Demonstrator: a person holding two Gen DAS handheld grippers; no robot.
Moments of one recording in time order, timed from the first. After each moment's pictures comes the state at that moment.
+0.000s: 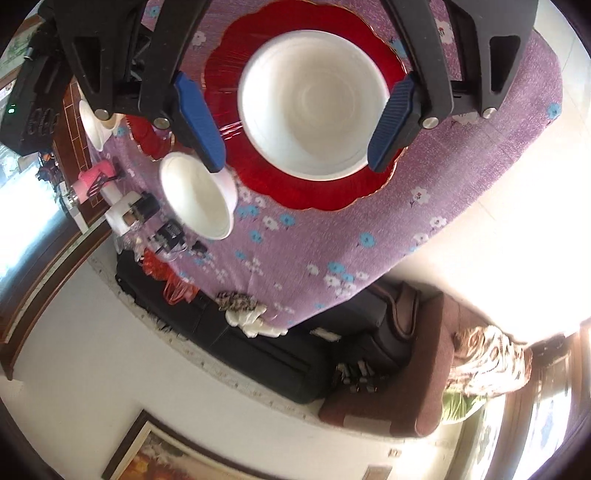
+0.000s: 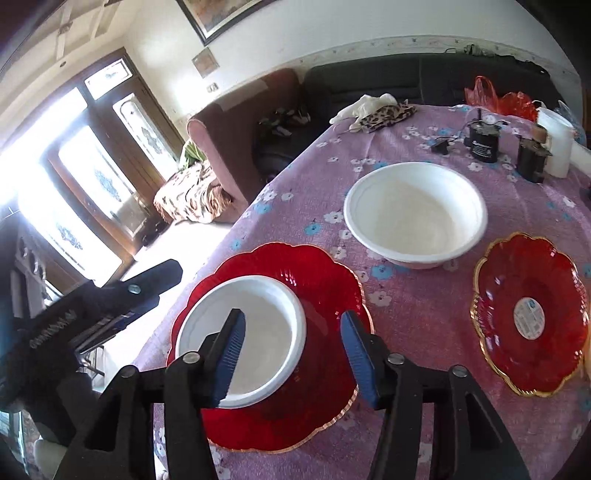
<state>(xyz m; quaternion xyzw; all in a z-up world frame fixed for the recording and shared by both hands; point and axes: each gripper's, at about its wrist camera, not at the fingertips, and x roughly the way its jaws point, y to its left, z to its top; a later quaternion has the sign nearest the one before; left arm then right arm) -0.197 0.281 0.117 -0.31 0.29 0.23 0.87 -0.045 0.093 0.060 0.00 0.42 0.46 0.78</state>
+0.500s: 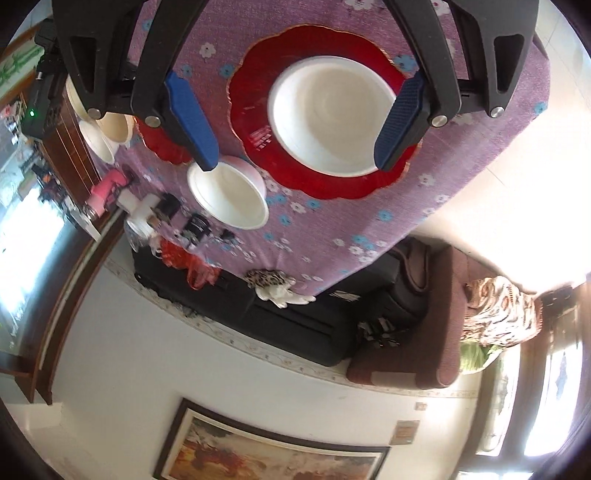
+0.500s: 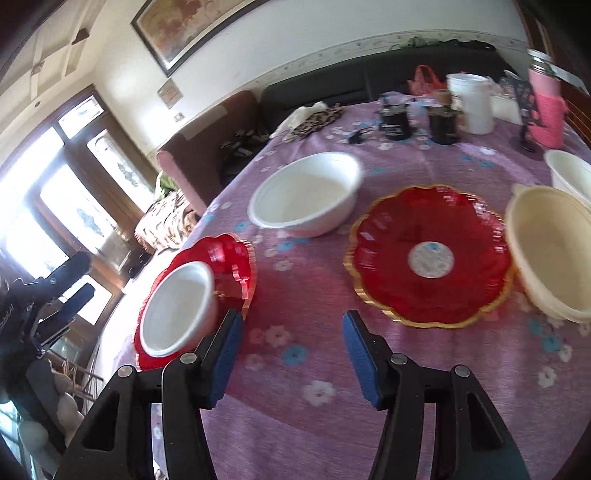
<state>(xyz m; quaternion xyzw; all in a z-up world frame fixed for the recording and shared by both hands) -0.223 0.234 0.141 -0.25 0.24 0.23 0.91 -0.031 -0.037 0.039 0.06 0.43 0.40 0.81</state>
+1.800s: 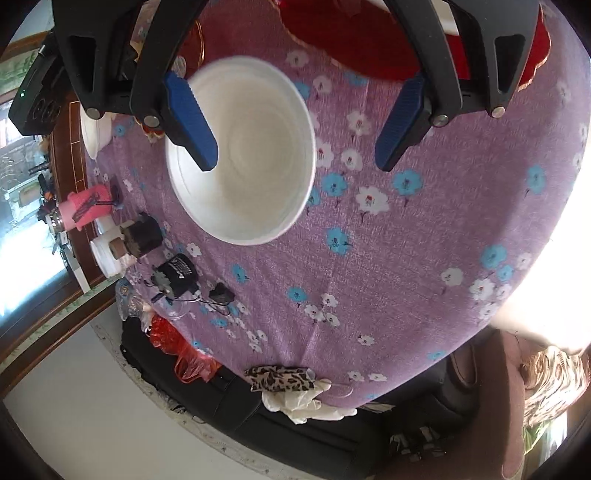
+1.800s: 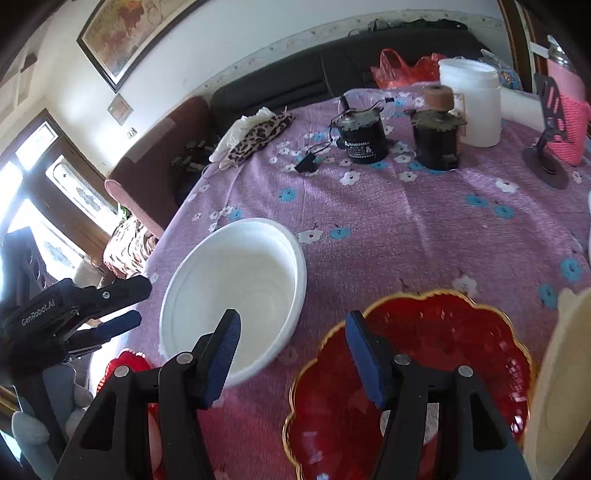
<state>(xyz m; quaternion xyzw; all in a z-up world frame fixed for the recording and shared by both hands) 0.027 0.308 0.067 -0.32 0.45 0.13 0.82 0.118 0.040 0.027 0.07 0.47 0.34 0.81</state>
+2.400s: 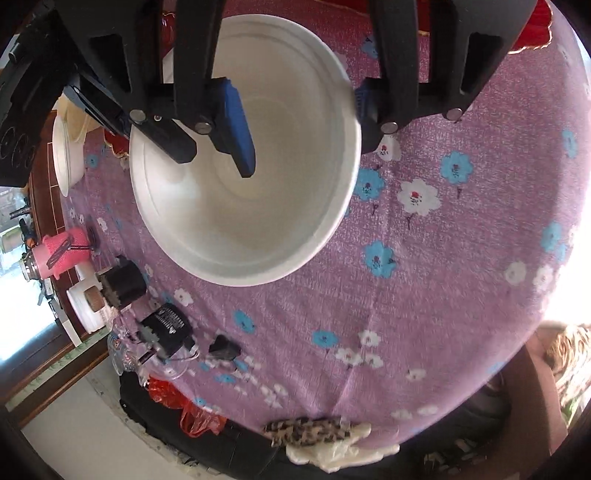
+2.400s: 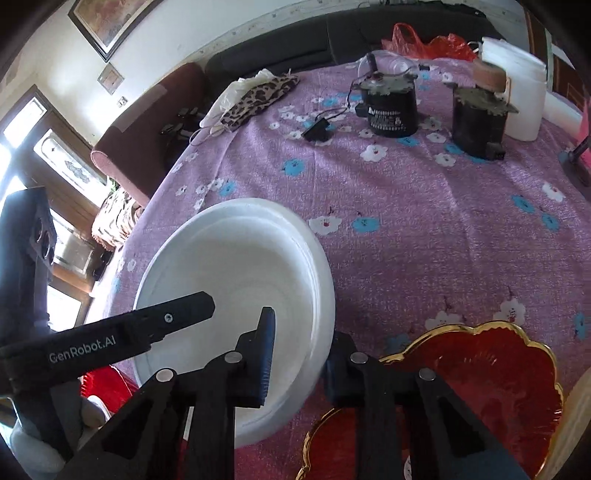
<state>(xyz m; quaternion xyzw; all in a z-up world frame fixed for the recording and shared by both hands) 0.068 0.286 0.041 -0.27 0.52 0.10 0.81 0.140 0.087 0.008 0.03 0.51 0.33 0.79</state>
